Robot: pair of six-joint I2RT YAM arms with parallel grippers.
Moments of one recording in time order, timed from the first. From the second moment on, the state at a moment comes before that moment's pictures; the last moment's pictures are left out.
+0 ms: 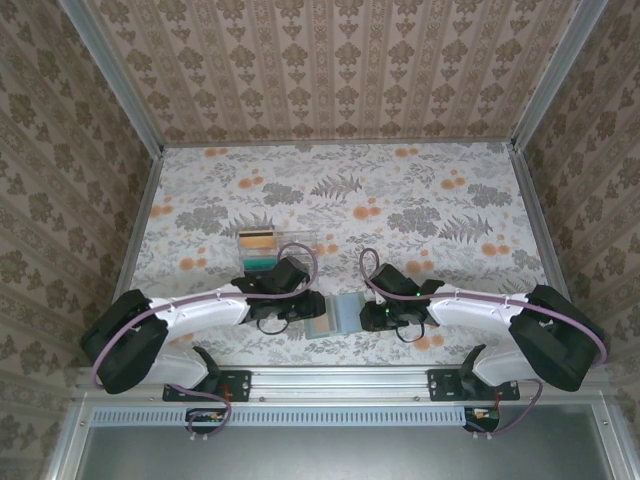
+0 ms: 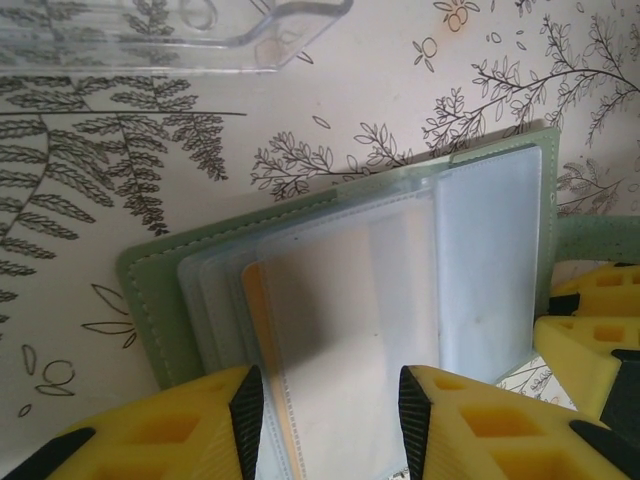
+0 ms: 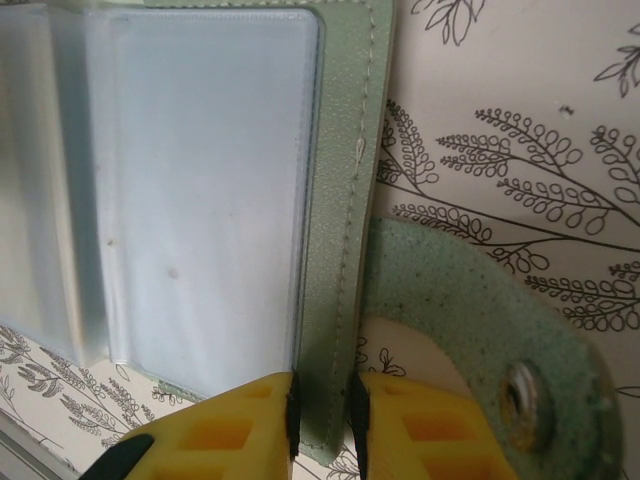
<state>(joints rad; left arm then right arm) -0.92 1.34 0.57 -0.23 0.22 -0.93 0.80 1.35 0.54 -0.31 -0.20 0.68</state>
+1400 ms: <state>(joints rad) -0.93 1.46 0.66 -0.20 0.32 -0.89 0.81 1.37 0.54 -0.29 -0.20 0.70</state>
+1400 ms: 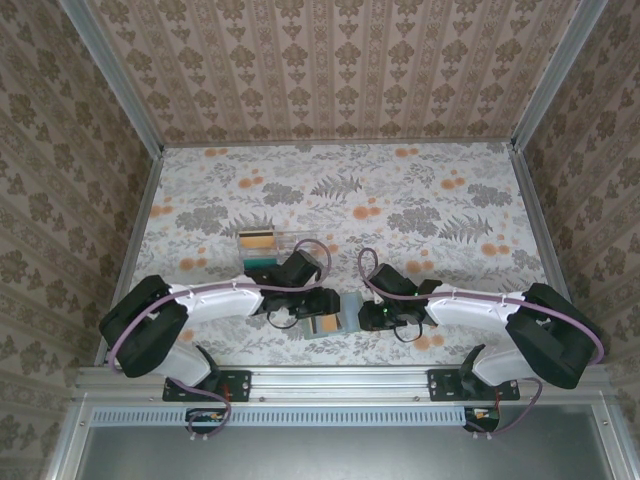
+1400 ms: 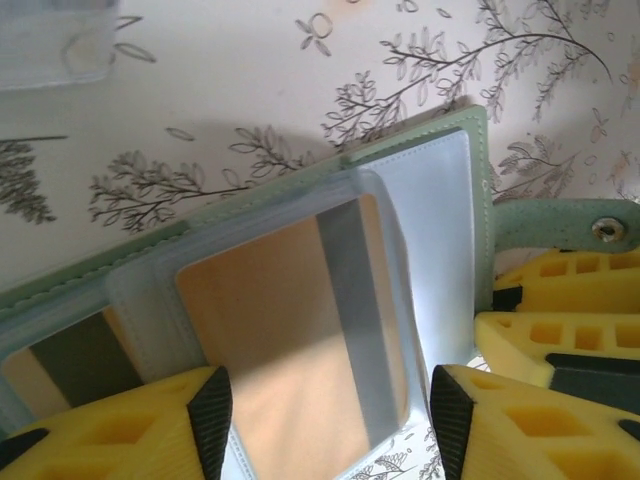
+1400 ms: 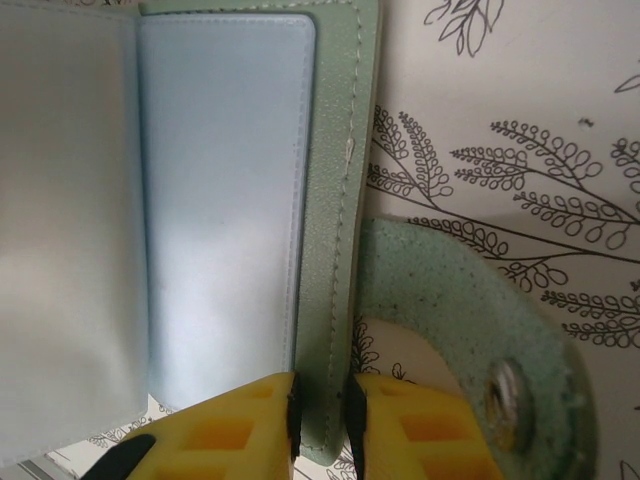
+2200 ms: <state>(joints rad) -0.92 1.41 0.71 -0.20 0.34 -0.85 0.77 1.16 0.53 -0.32 -0.13 0.71</state>
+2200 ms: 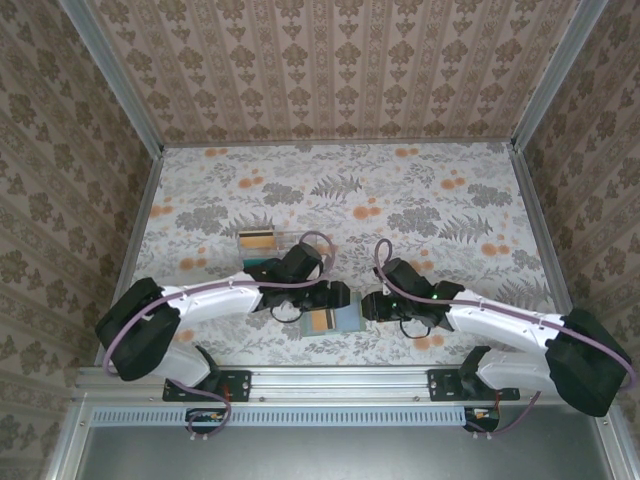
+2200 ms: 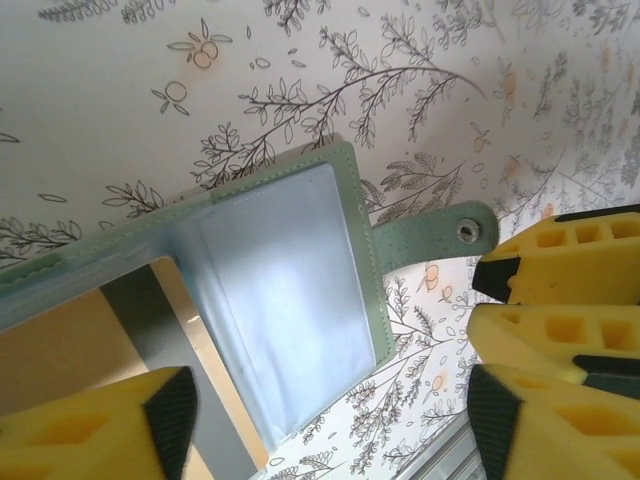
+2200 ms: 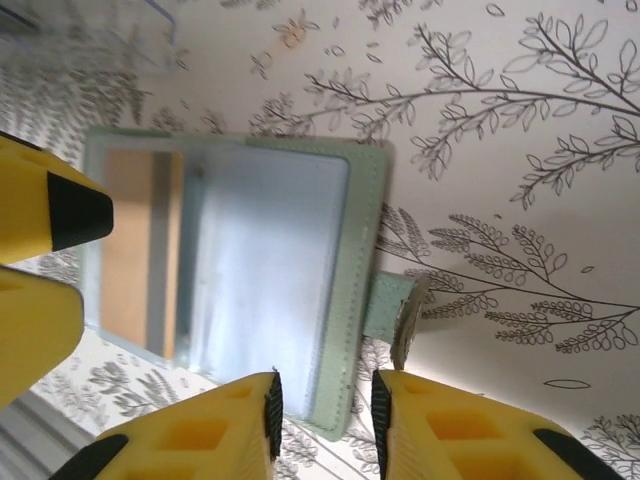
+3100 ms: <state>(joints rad) -0.88 1.35 0.55 -0.26 0.27 -0.87 0.77 1.55 0.64 -0.02 -0.46 0.79</state>
